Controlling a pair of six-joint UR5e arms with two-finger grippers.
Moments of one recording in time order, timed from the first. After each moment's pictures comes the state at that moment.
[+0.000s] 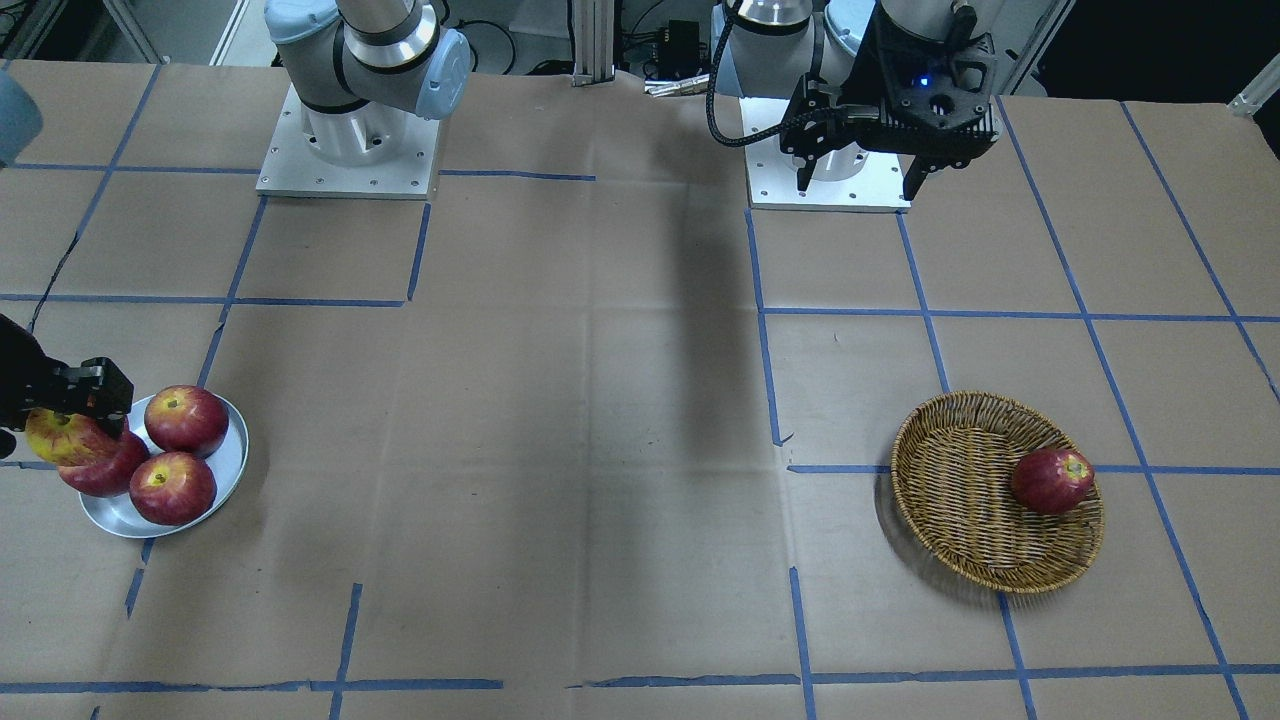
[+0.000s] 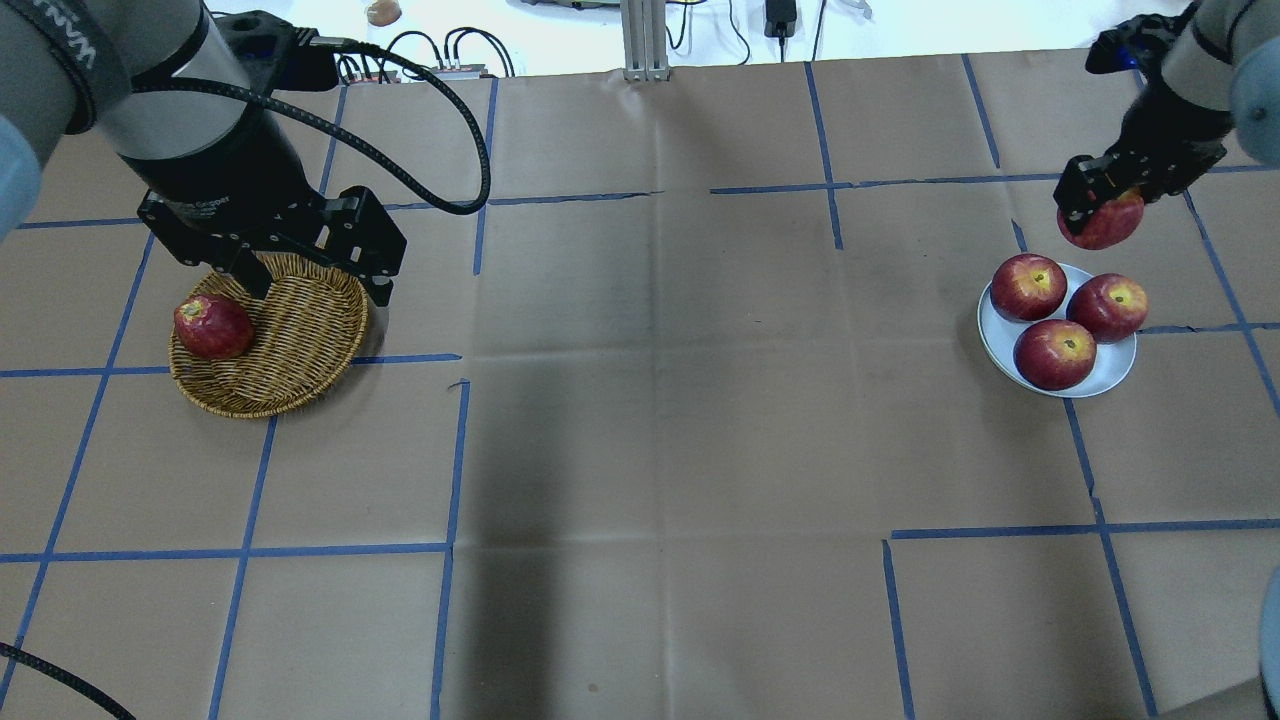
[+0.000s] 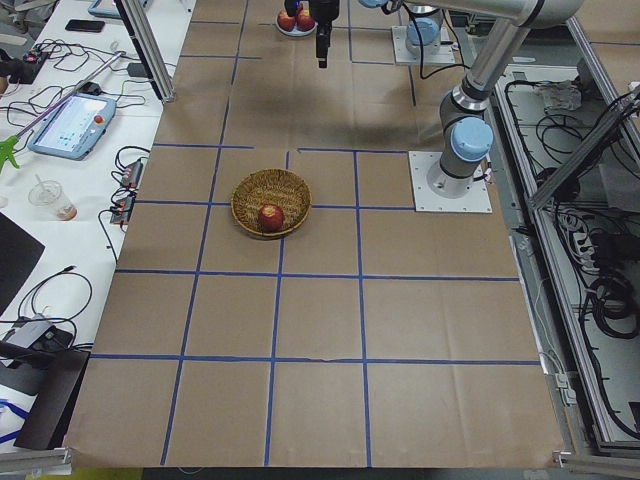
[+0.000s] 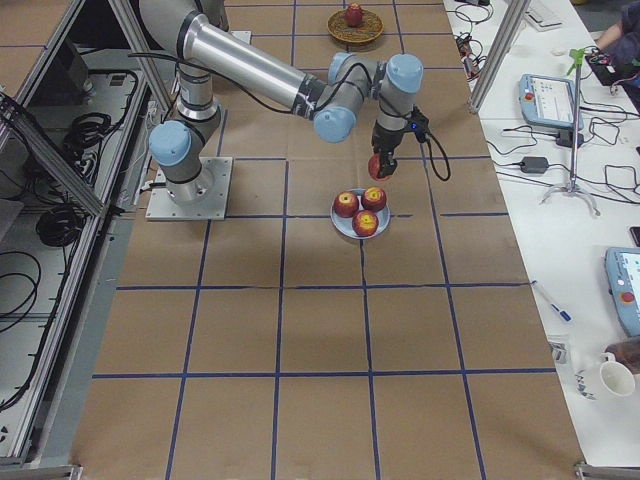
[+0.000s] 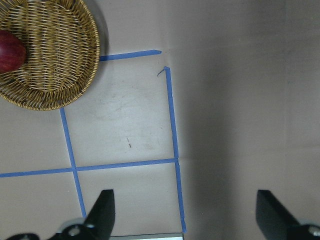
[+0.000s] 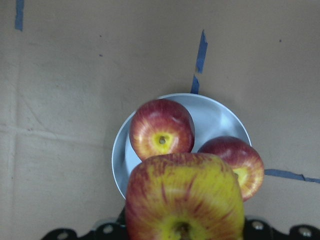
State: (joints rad) left arm -1.61 -1.48 -1.56 -1.71 1.60 0.07; right arm 1.17 -1.30 1.63 -1.86 -1.56 -0.57
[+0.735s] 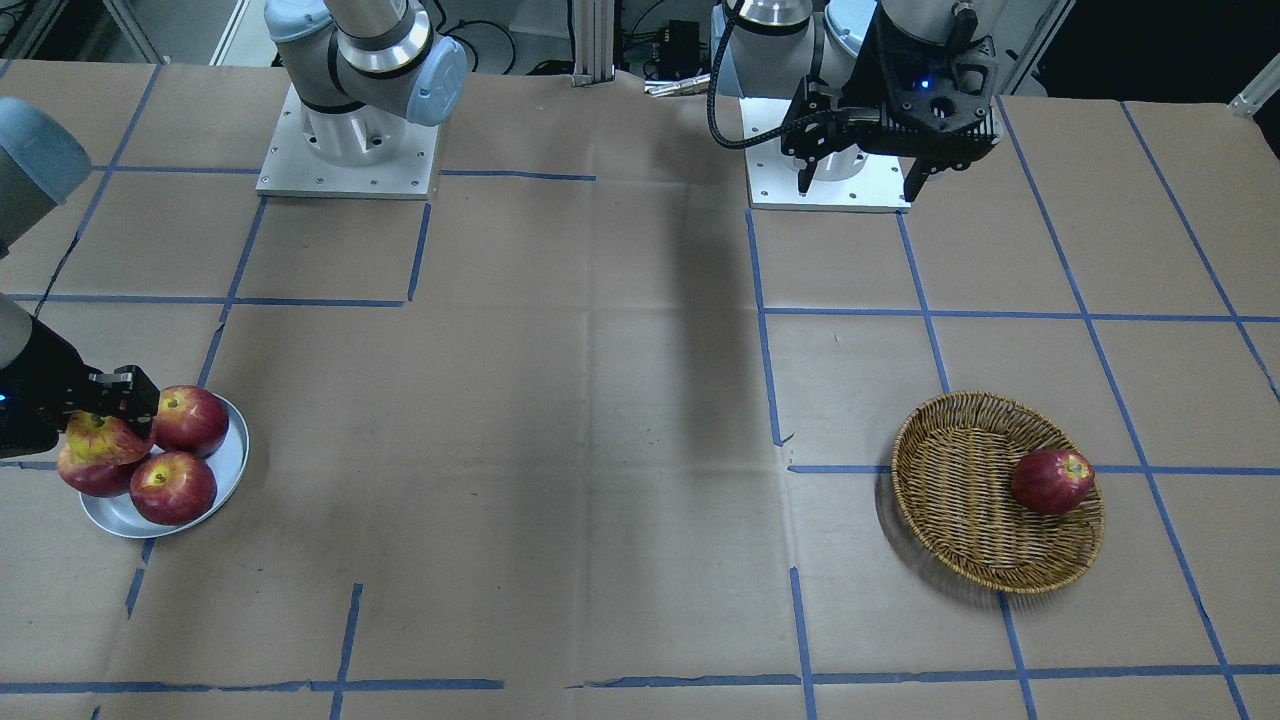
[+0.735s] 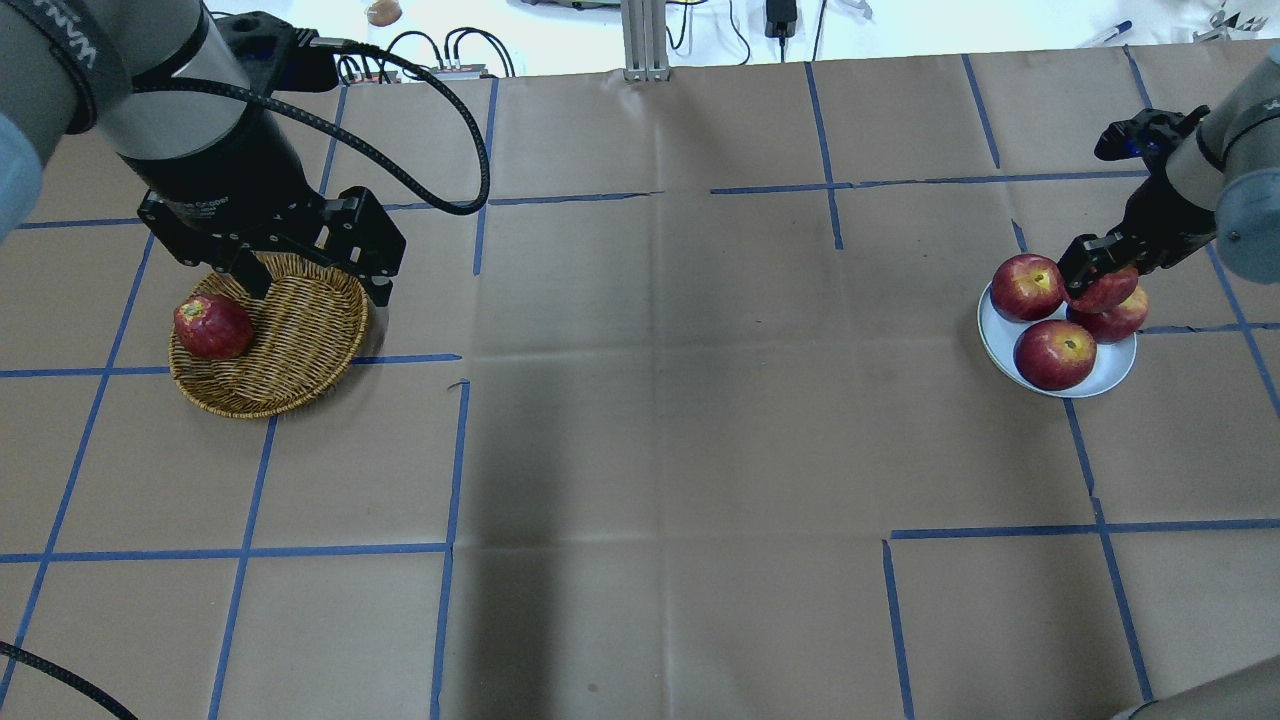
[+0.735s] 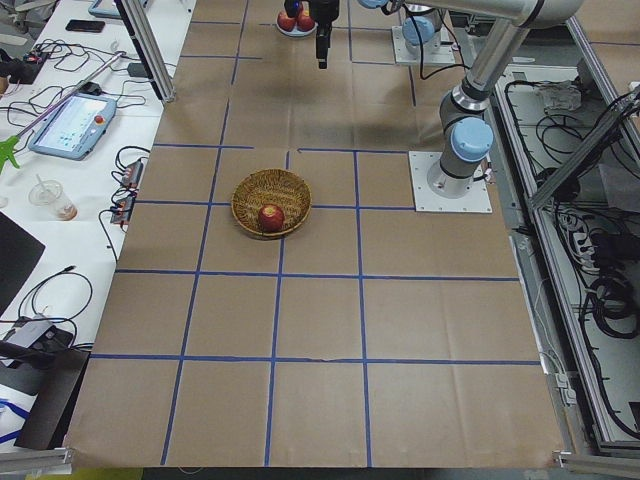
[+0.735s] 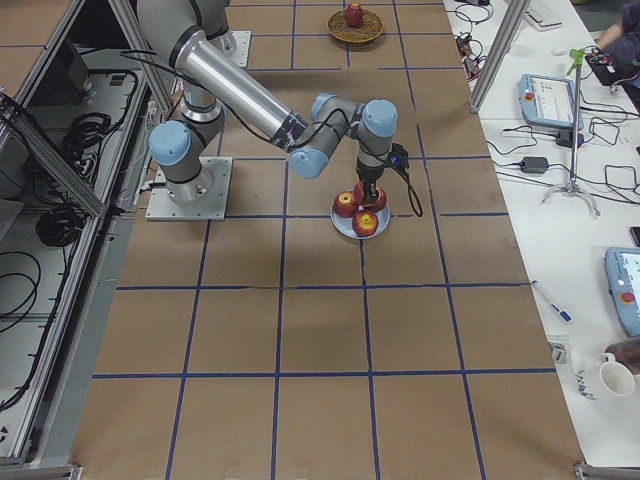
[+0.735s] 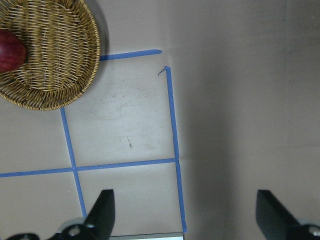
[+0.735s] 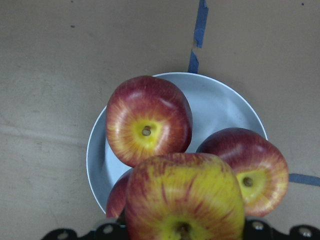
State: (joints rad) left arm -1.60 -1.48 -1.56 -1.71 1.60 0.07; right arm 1.12 -1.30 1.82 -2.08 -1.53 -0.61
